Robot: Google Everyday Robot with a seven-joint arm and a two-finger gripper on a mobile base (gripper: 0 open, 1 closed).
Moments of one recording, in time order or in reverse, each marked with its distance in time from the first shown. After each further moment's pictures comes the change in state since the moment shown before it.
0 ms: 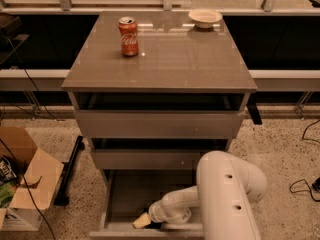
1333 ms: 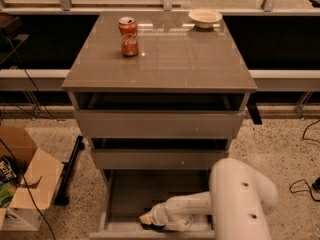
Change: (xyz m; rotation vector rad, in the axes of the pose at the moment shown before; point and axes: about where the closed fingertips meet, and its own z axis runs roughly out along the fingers) arm 0.007 0.004 -0.001 -0.001 -0.047 0.048
